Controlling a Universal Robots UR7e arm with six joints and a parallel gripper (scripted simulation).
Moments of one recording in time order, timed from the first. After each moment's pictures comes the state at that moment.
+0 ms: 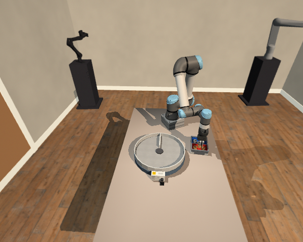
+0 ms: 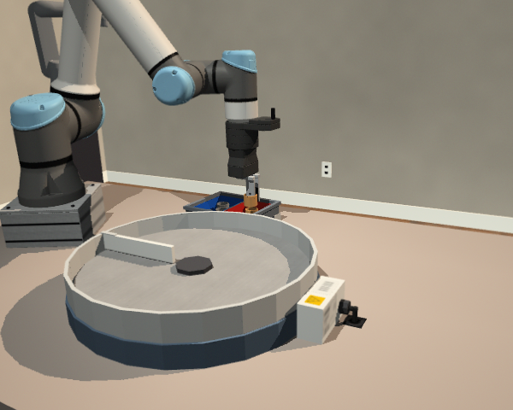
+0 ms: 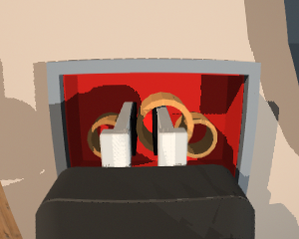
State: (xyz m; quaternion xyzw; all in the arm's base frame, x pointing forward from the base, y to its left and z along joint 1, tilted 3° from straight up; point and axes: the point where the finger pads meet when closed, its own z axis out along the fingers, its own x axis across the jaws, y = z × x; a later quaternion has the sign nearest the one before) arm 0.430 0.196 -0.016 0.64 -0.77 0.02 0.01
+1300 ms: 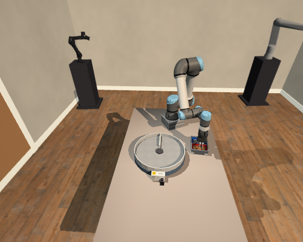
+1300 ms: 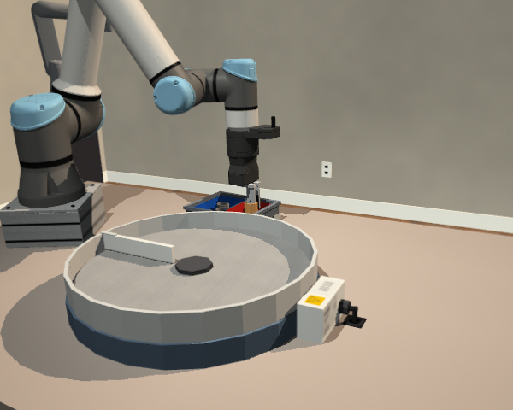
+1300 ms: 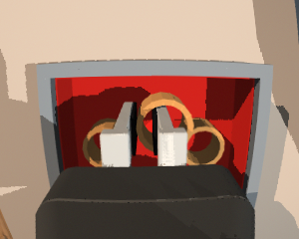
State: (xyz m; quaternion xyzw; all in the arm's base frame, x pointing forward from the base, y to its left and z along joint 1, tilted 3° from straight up) arm 0.431 0.195 -0.035 0.64 -0.77 0.02 0.01
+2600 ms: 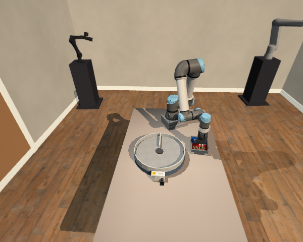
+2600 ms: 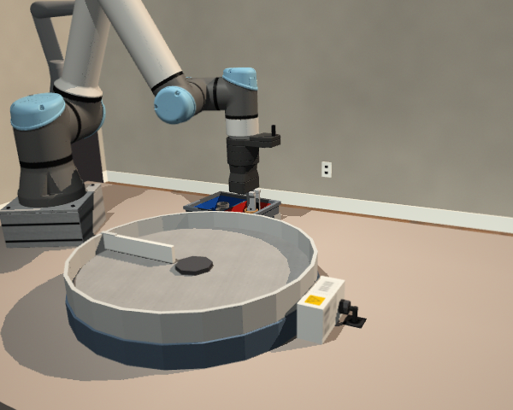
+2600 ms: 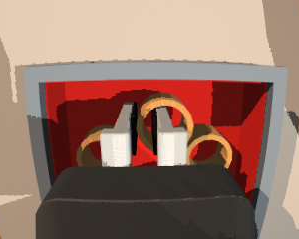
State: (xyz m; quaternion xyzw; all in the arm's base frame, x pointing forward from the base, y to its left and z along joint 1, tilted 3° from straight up) arm 0.431 0.194 -0.054 0.64 -0.77 0.02 0.01
